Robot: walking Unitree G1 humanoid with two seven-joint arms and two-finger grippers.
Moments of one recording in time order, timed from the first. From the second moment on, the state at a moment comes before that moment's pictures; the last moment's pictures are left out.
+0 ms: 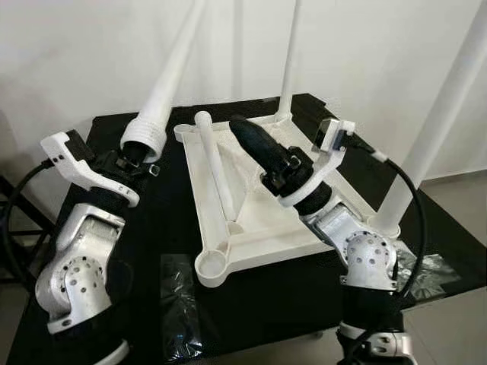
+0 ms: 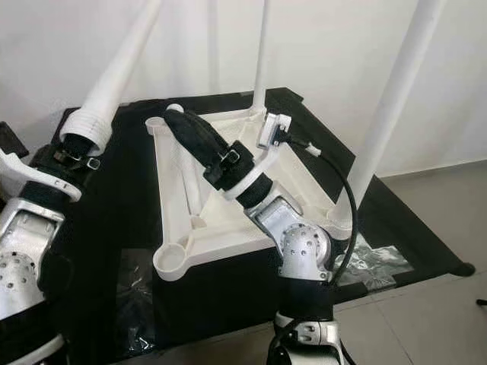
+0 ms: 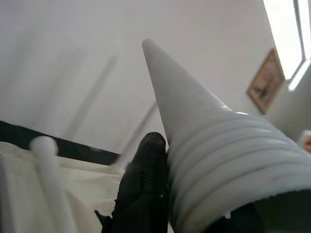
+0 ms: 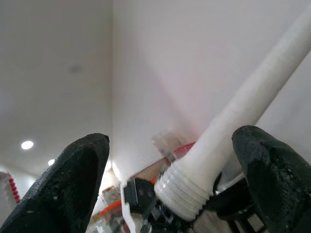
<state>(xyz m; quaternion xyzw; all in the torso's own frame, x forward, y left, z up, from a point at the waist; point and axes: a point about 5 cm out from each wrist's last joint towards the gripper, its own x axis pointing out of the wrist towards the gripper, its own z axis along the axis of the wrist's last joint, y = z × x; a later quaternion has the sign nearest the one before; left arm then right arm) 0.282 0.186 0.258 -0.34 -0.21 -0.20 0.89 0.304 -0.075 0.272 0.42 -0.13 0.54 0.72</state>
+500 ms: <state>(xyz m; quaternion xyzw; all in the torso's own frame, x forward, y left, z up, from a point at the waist) 0.247 0.146 0.255 -0.39 -0.19 -0.40 0.81 0.301 -0.063 0.269 0.43 -0.09 0.57 0.70</state>
